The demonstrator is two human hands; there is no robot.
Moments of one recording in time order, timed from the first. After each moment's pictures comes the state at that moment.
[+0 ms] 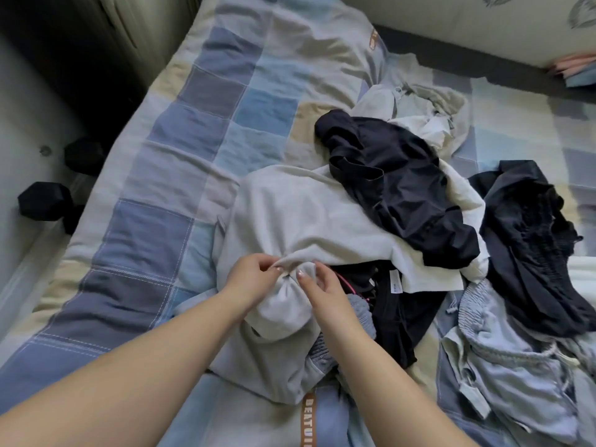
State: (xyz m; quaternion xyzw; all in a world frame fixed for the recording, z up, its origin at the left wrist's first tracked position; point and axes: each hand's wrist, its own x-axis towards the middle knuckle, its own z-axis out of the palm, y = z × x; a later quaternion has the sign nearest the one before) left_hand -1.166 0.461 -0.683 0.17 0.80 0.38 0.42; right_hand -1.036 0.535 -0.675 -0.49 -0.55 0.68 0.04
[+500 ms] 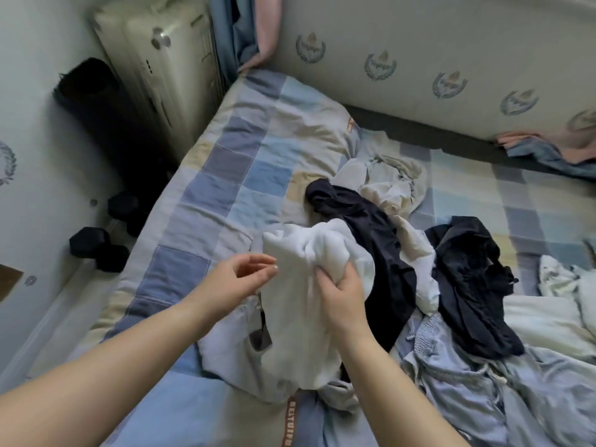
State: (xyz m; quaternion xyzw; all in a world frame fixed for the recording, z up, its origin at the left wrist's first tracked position) left_hand -1.168 0.423 -0.453 0.19 0.71 0.51 0.45; right_hand -1.035 0.541 -0.464 -0.43 -0.64 0.59 0.24
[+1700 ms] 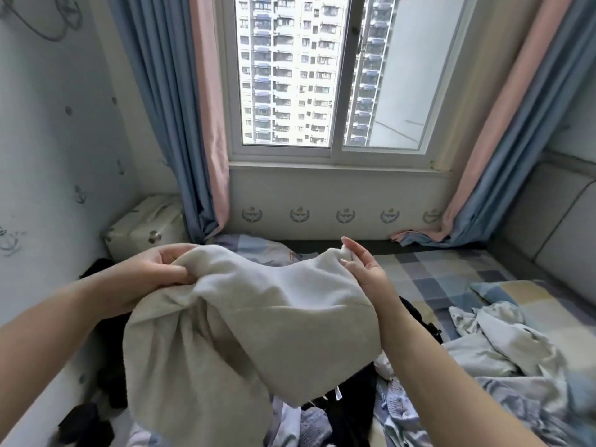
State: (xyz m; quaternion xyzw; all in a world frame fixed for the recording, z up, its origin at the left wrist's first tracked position) left_hand -1.236 0.312 -0.096 0.49 0.56 0.45 0.49; right_hand -0.943 0.499 -0.133 -0.31 -0.47 0.73 0.39
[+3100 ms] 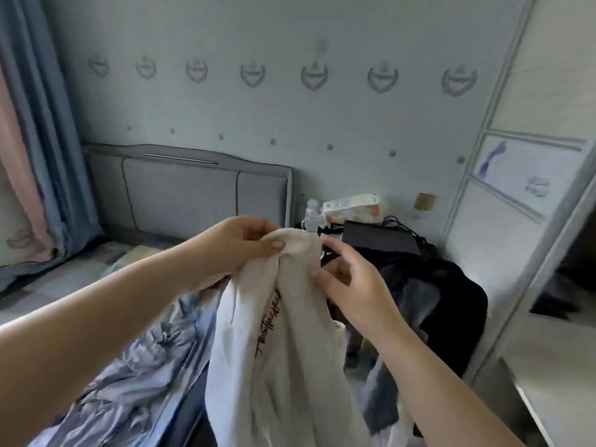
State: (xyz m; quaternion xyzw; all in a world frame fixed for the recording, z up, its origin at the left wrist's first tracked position) left_hand -0.411 0.257 -0.017 0.79 0.15 0.20 0.56; right_hand -0.268 0.101 -0.066 -0.65 -0.51 0.10 0.55
